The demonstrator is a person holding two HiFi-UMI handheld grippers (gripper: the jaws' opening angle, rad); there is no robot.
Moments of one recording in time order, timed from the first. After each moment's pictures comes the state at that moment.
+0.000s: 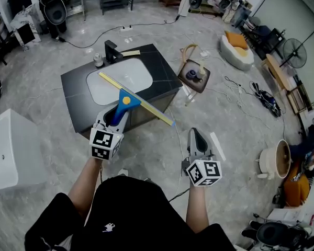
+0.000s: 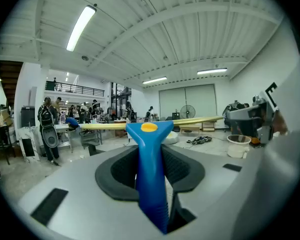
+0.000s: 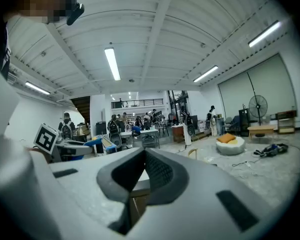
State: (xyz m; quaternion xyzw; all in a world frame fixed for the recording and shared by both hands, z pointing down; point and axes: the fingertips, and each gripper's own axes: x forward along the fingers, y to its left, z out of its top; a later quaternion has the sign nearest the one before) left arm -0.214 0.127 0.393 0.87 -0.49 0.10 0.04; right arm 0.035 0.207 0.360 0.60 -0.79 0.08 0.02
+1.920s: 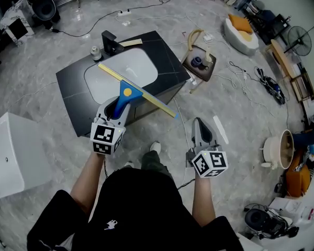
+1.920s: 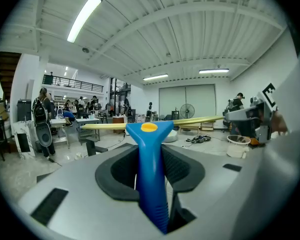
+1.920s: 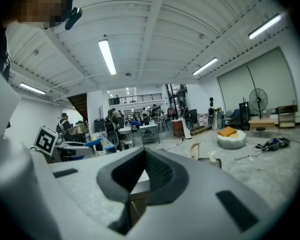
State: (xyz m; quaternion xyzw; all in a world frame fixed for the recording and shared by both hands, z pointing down) left arm -0.235 0.045 0.430 0.87 -0.47 0.10 0.06; right arm 0.012 0.123 0.393 0.60 -0.79 0.11 0.03
